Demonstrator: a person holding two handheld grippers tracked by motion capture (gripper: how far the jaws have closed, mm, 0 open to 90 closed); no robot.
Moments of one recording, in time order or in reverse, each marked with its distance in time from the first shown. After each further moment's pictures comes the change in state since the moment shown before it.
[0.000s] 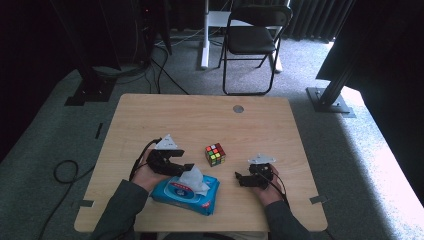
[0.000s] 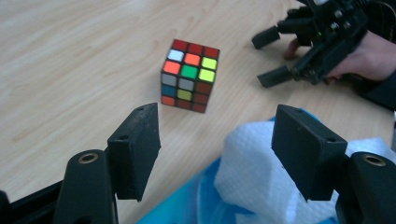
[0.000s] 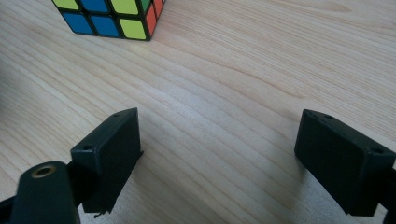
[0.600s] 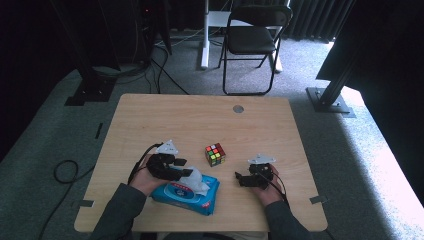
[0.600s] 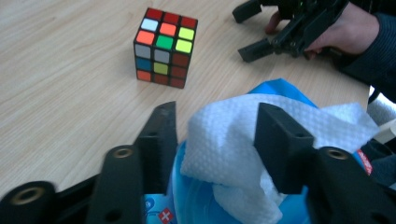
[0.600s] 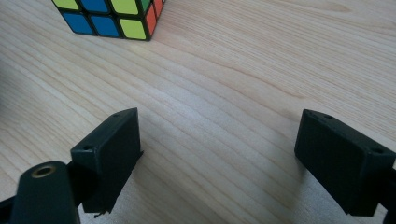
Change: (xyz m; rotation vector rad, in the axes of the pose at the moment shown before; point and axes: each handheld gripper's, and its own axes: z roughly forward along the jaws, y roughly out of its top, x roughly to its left) left arm -0.002 -0.009 0.002 0.070 -0.076 -0.004; right arm 0.000 0.000 0.000 0.000 -0.001 0.000
